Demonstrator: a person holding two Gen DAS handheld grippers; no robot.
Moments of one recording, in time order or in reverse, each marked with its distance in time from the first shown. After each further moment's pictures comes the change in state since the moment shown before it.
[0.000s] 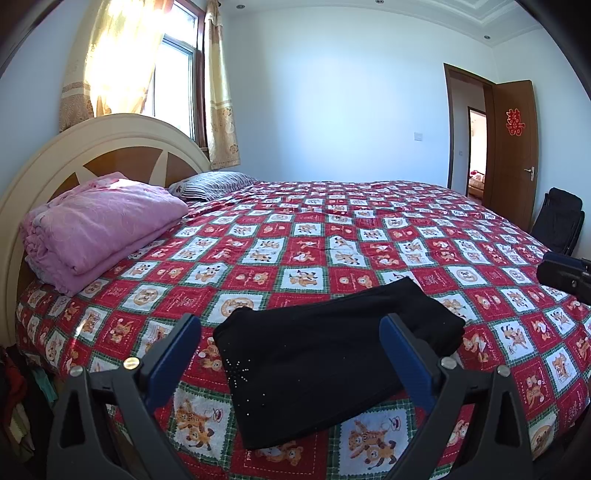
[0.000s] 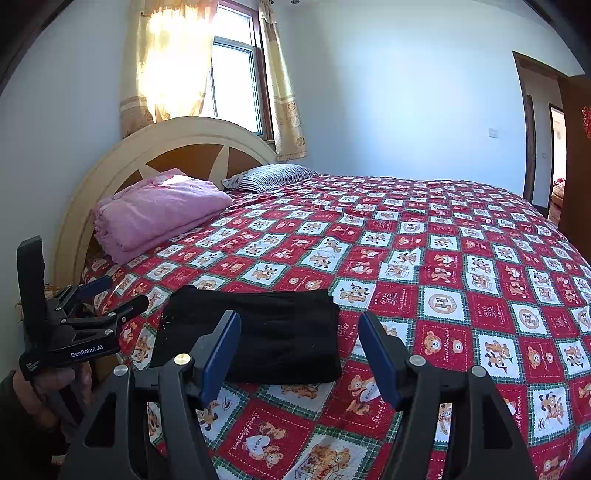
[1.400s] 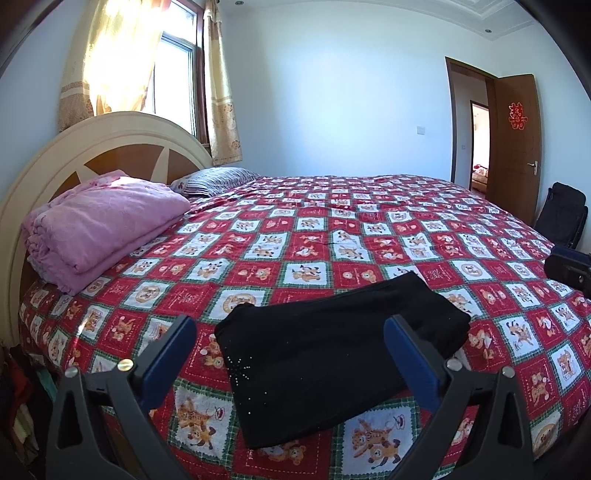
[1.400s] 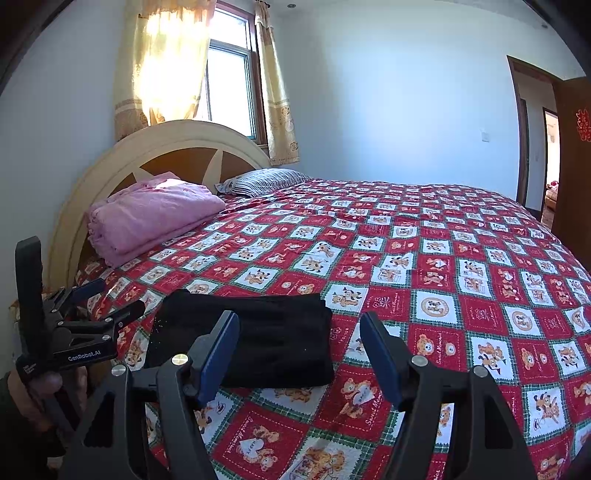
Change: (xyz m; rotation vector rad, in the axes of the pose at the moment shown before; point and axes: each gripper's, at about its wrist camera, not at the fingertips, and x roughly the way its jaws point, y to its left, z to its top) left arm 0.007 -0.002 -0.001 0.014 0.024 0.015; right arm -0.003 0.000 0.000 0.002 -0.014 -0.027
